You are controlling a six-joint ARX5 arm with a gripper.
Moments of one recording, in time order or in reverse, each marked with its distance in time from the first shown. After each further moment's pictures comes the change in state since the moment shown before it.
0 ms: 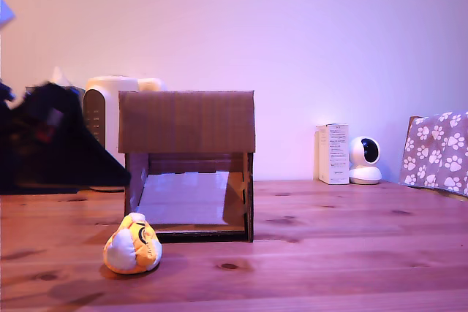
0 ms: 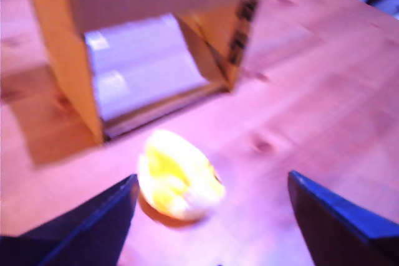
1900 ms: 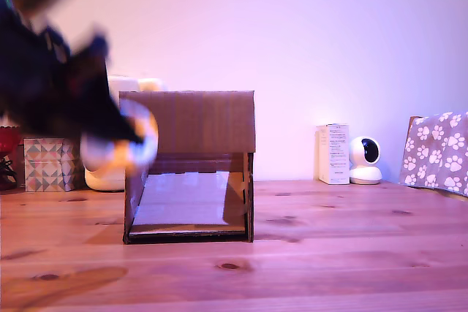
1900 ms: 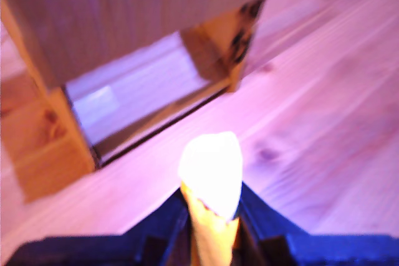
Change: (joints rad) arm 0.013 -0.059 0.256 -0.351 0.103 0.047
